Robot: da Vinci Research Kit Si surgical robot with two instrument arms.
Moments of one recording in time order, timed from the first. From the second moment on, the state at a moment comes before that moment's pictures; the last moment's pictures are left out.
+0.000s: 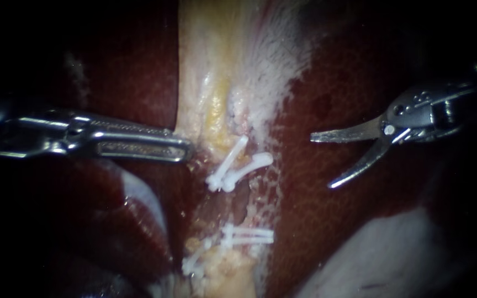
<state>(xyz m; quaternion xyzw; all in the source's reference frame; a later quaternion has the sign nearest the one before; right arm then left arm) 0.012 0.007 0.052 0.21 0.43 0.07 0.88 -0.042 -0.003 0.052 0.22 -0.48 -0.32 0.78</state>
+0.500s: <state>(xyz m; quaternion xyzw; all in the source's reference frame) 0.012 0.007 0.052 0.21 0.43 0.07 0.88 -0.042 -0.003 0.052 0.22 -0.48 -0.32 0.79</state>
